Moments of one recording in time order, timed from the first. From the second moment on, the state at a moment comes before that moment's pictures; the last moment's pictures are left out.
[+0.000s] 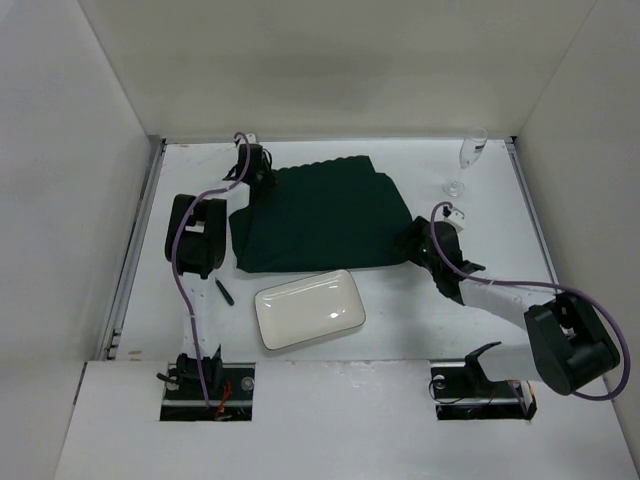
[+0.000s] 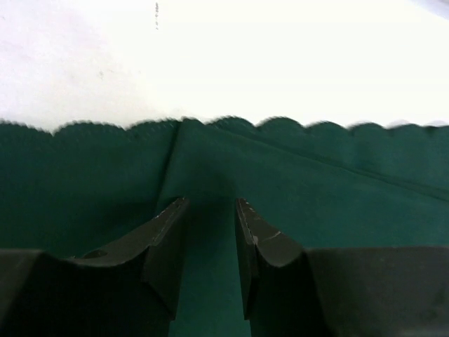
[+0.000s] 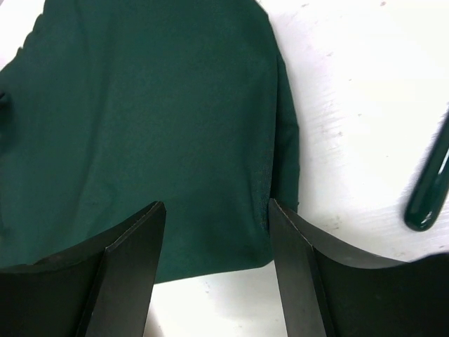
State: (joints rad) left arm -0.19 2.18 1.49 0.08 -0.11 -0.43; right arm 0.42 1.31 0.51 0.26 0.25 0.82
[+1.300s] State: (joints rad) left arm -0.17 2.26 1.51 0.23 -0.15 -0.34; right arm 0.45 1.36 0.51 0.30 0.22 0.80
